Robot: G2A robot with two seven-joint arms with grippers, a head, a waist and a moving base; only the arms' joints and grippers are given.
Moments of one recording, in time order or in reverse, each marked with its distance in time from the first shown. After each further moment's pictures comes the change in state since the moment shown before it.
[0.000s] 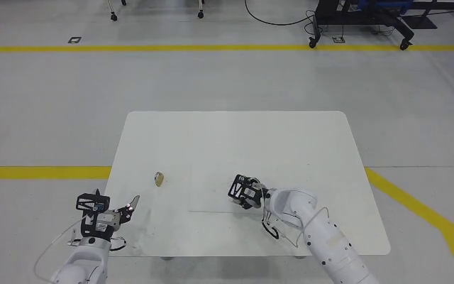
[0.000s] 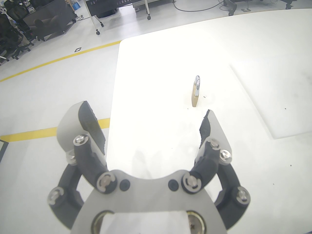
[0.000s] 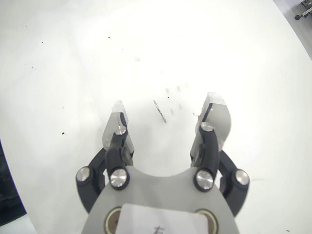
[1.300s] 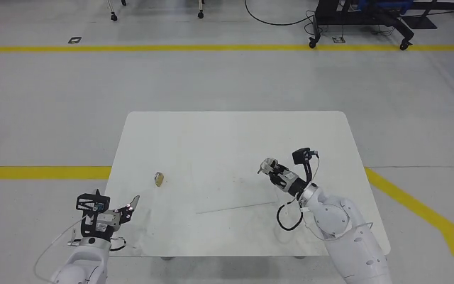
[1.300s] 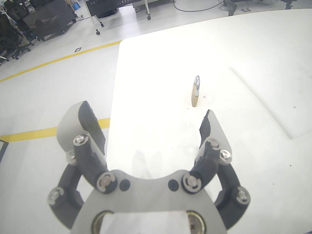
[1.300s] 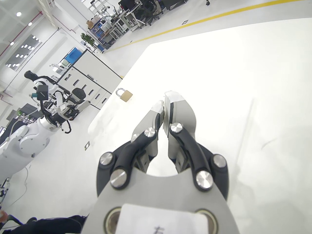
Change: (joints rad) left arm 0.000 0.000 0.000 0.000 0.000 0.000 0.000; right arm -0.170 0.025 0.352 -0.025 0.890 0.094 -0.052
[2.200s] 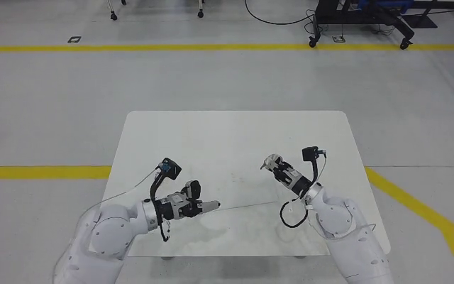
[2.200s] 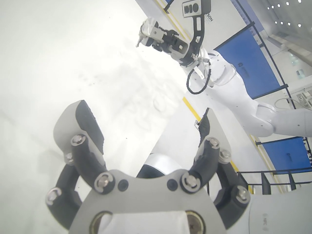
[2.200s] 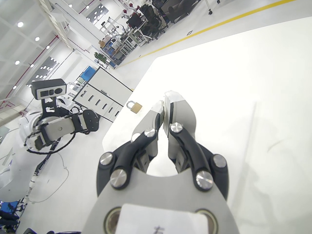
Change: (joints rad) left arm -0.409 -0.006 0.271 -0.026 -0.961 -0.389 -0.813; right arm -0.009 0.000 0.020 0.008 0.132 -0.008 -0.017
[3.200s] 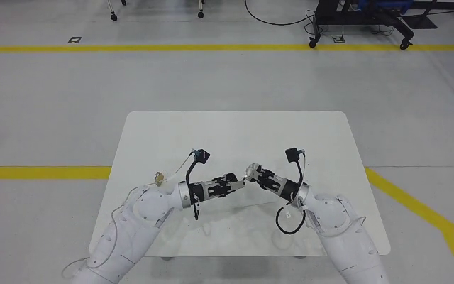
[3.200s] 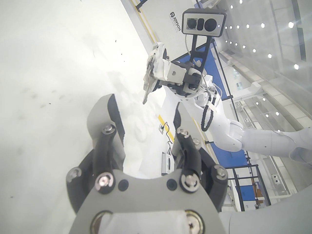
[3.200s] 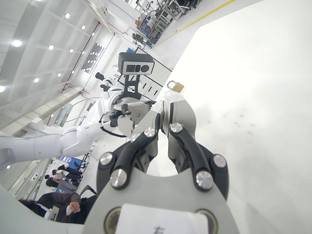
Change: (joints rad) left arm -0.401 -0.099 0.378 0.551 -0.348 -0.099 0.087; right arm 0.075 -0.001 -0.093 0.050 0.343 -0.065 0.306
